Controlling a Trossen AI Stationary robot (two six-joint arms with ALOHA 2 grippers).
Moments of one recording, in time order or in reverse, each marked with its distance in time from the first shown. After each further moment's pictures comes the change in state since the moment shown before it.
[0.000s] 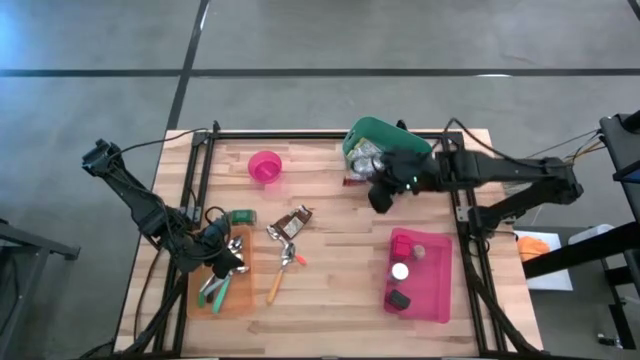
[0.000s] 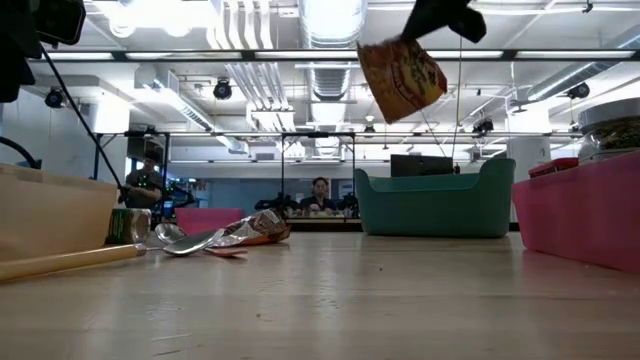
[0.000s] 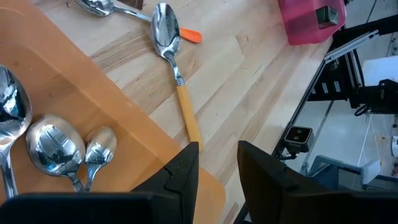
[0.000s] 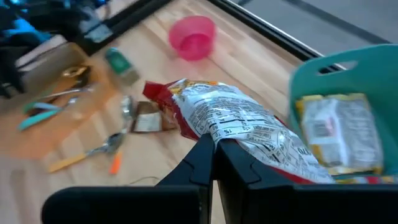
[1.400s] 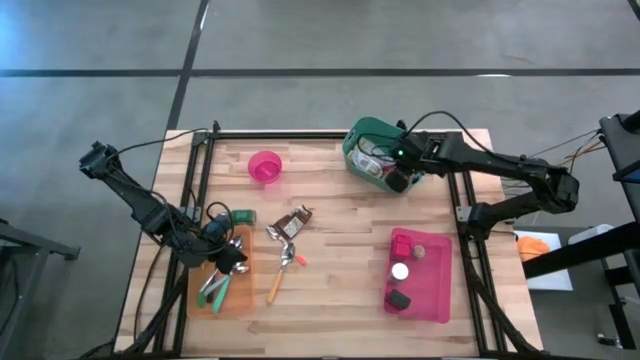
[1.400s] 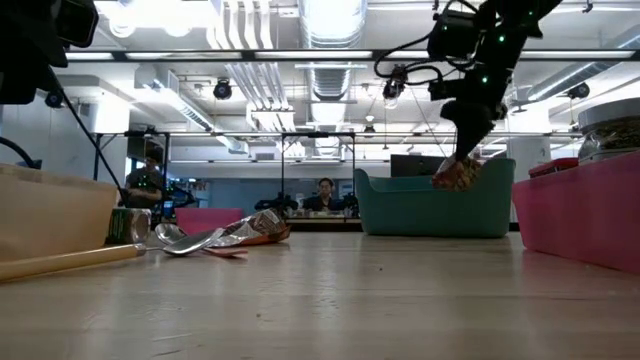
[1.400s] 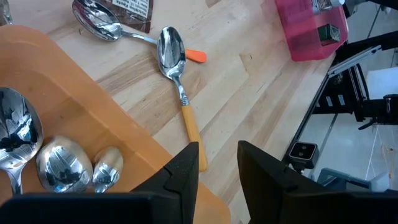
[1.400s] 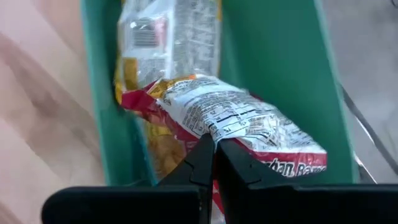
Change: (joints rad) left arm 0.060 0.000 0.000 -0.002 -0.012 0.049; right arm -0.450 0.005 -0.388 0.041 0.036 -0.515
